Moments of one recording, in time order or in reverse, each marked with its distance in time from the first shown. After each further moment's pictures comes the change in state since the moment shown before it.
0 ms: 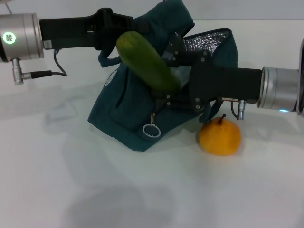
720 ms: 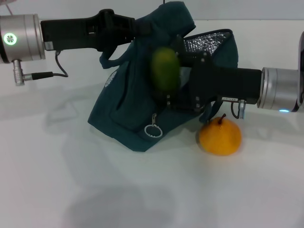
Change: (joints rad) left arm 0.000 -0.004 0.000 -0.001 0.000 0.009 0.000; right arm -0.004 0.000 -0.003 -0.007 -0.004 0.011 0.105
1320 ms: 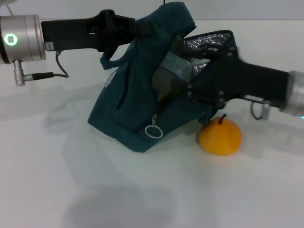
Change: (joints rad) left arm 0.001 -0.002 0.000 0.000 0.000 0.000 0.004; right arm -0.103 -0.011 0.021 -0.010 0.122 -0.105 -0.016
